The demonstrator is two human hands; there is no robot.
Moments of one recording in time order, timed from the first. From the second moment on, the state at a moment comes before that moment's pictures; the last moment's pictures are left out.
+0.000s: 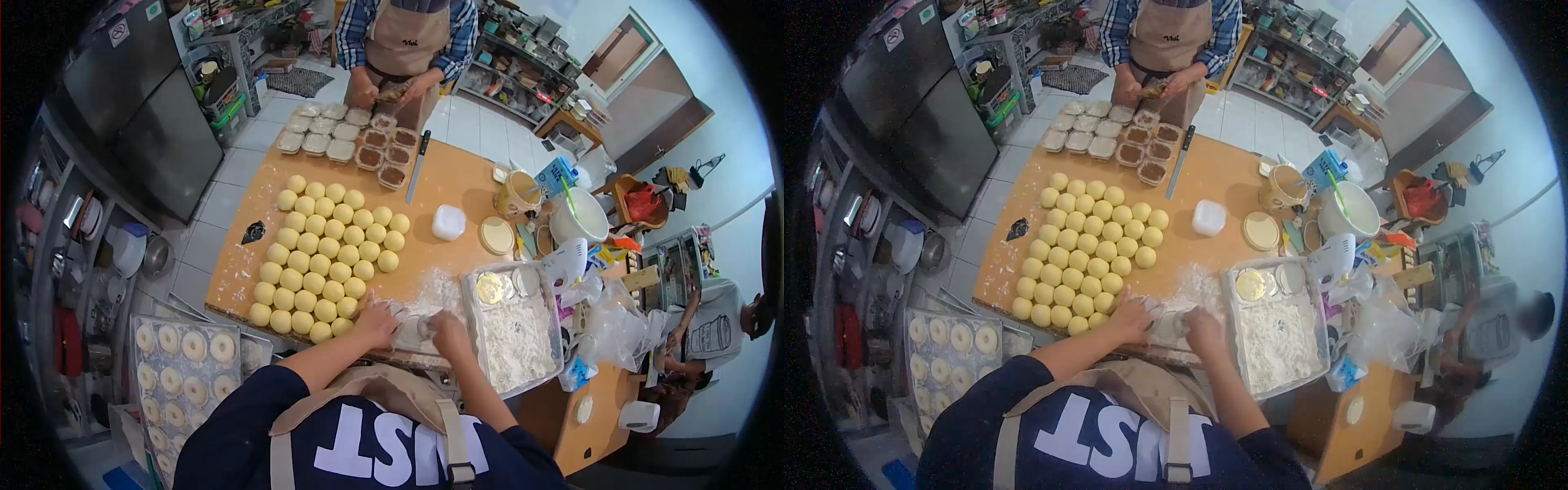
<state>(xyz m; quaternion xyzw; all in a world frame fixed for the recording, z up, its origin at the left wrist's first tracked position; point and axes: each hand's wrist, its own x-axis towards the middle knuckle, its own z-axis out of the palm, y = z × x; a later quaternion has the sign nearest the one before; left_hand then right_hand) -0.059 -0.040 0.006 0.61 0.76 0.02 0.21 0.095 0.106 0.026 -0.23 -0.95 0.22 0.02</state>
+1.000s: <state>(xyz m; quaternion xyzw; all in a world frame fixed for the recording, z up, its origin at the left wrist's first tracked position) -0.059 -0.044 0.011 0.62 0.76 0.06 0.20 0.078 0.082 0.028 -0.21 -0.96 0.18 -0.05</state>
